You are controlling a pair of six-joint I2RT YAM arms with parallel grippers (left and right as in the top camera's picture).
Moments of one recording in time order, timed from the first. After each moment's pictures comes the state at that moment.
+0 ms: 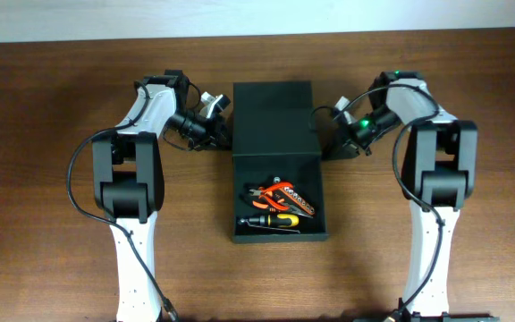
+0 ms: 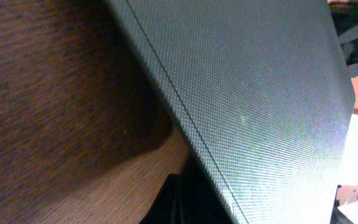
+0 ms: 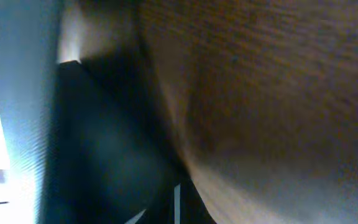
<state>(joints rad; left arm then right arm) -0.08 2.49 1.94 -1.17 0.86 0.23 -0.01 2.52 1.92 -1.39 -0.85 -0.33</state>
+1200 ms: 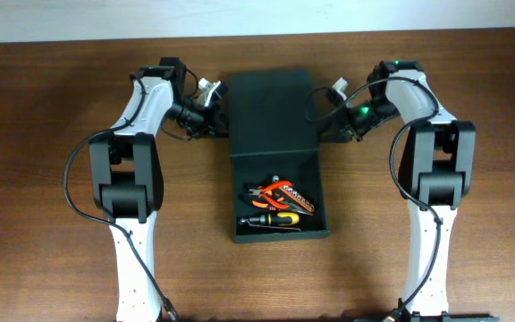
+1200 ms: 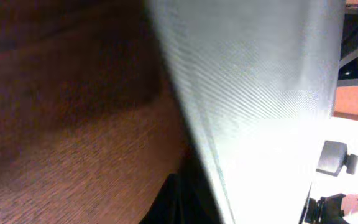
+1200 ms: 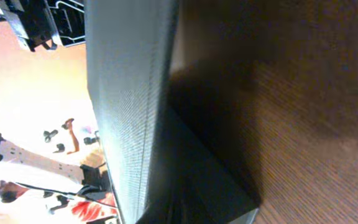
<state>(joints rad) -0.08 2.49 2.03 -1.16 0.86 0.22 0.00 2.53 2.06 -1.45 -1.05 -0.41</state>
